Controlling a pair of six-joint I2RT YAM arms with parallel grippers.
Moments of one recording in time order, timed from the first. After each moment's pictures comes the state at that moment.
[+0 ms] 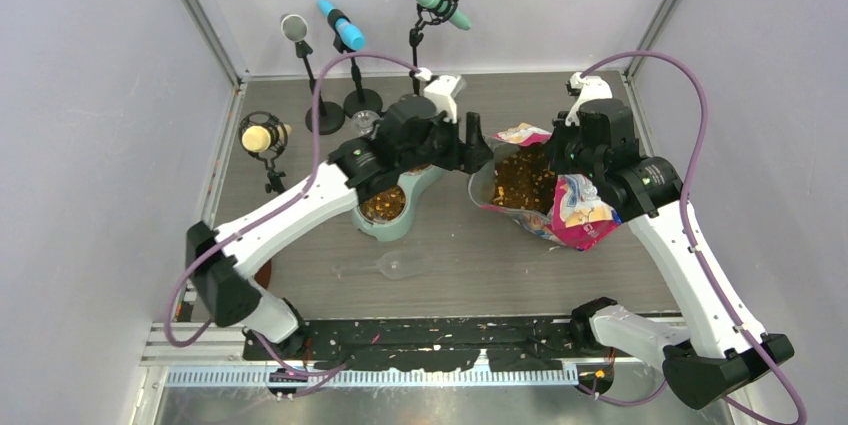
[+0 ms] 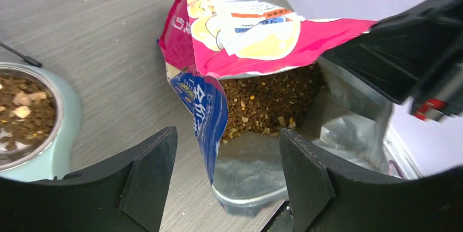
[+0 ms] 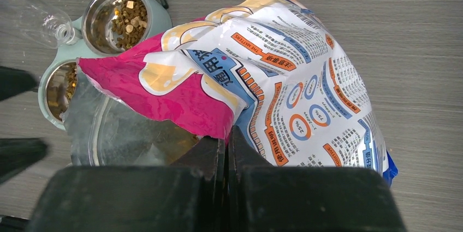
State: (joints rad) left arm -0.88 1.47 1.46 -0.33 -0.01 -0.47; right arm 0.37 1.05 1.30 -0.81 0.15 0.26
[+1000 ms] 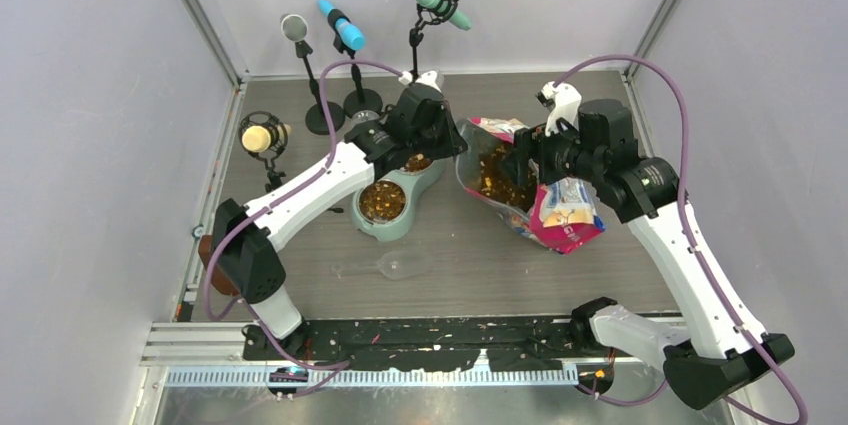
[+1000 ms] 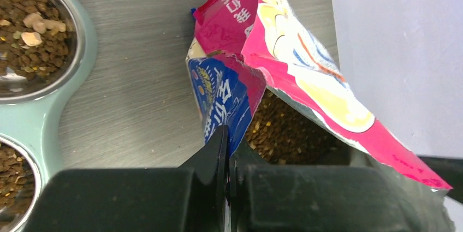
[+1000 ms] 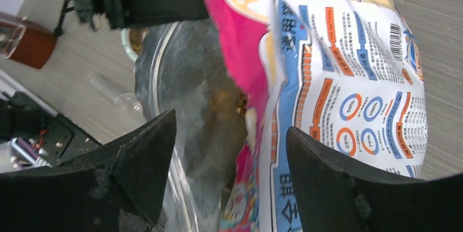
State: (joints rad) left arm -0.78 1.67 1.57 -0.46 -0.05 -0.77; right arm 0.37 1.06 1.30 -0.81 -0.22 0.11
